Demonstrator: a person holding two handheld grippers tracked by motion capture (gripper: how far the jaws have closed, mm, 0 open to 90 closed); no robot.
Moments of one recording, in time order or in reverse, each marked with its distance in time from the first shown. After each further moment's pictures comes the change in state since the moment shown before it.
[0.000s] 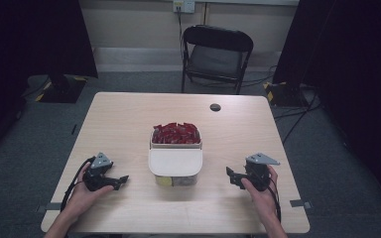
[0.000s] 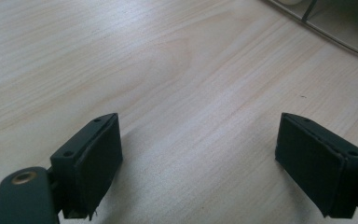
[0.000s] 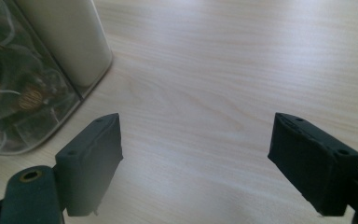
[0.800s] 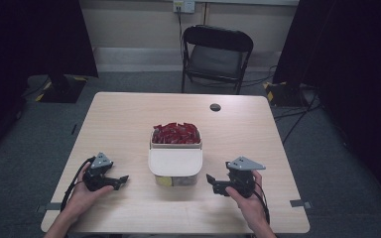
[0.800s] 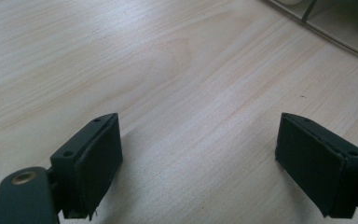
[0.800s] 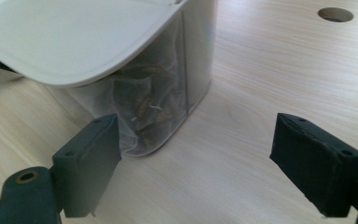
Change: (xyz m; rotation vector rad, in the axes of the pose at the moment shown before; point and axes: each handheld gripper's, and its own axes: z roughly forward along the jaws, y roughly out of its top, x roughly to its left) left arm 0.000 0.000 0.000 0.000 0.000 0.001; right arm 0.057 0.014 -0.014 -0.040 0.192 -0.097
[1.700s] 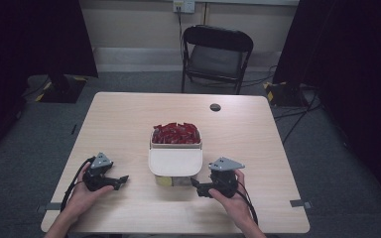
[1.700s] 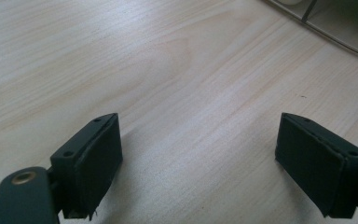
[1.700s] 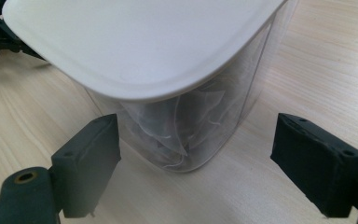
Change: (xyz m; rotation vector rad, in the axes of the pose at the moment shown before) left arm 0.000 0.000 0.000 0.000 0.000 -0.001; right arm 0.030 0.006 0.029 0.037 0.071 -0.071
